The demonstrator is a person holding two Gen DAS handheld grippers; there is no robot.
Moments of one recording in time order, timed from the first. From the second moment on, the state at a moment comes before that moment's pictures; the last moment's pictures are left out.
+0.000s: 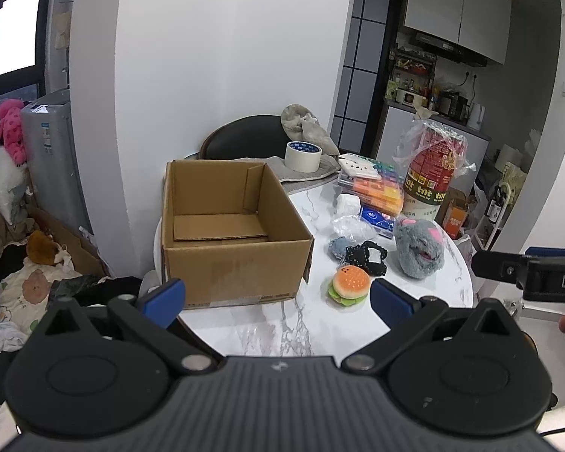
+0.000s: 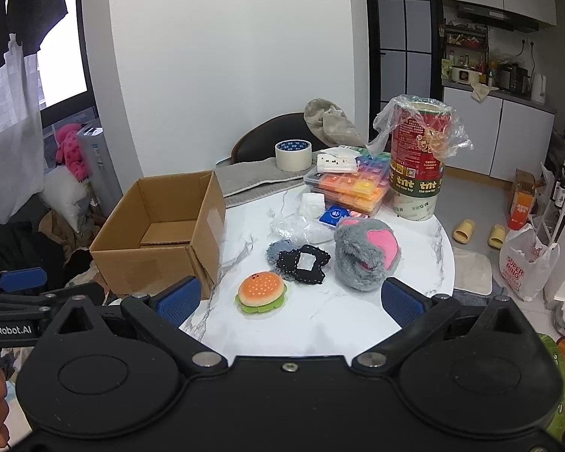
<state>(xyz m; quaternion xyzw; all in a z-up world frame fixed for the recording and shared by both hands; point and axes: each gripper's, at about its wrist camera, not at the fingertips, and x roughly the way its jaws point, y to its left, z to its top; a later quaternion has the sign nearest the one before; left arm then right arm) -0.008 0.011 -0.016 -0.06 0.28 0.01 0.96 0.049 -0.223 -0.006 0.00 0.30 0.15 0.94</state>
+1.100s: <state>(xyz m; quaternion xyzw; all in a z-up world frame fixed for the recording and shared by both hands) -0.009 0.008 -0.019 -0.05 0.29 0.02 0.95 0.037 -0.236 -0.014 0.02 0.30 0.14 0.94</state>
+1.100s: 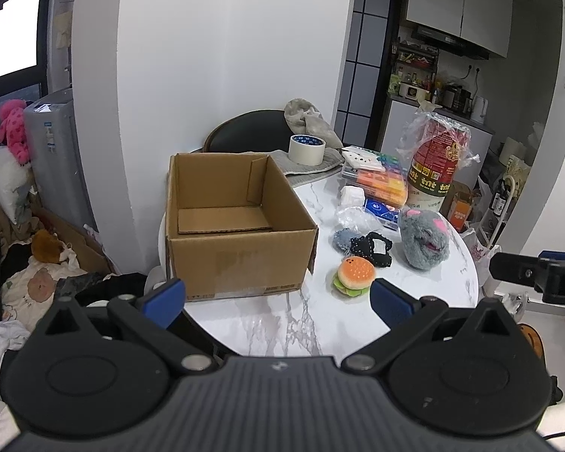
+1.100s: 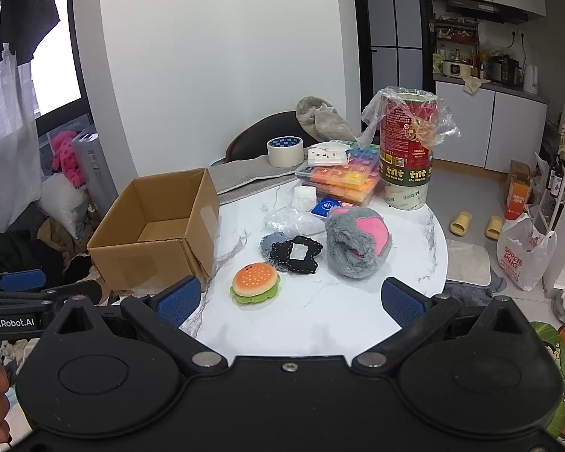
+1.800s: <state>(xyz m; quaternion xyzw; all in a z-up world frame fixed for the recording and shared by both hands) 0.003 0.009 -0.022 -0.06 0.30 0.01 0.95 0.049 -0.241 -0.019 0.02 0.31 0.14 0.94</state>
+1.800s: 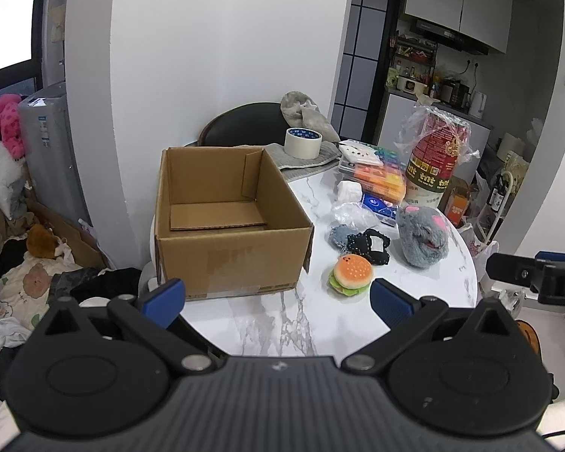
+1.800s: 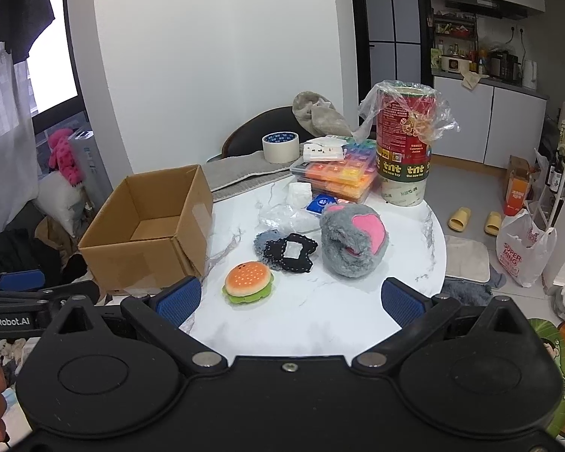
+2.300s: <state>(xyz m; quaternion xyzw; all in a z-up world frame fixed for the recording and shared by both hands) 0.042 0.000 -0.039 -0.06 0.33 -0.02 0.94 0.091 -0.251 -0.040 0.03 0.33 0.16 0.93</state>
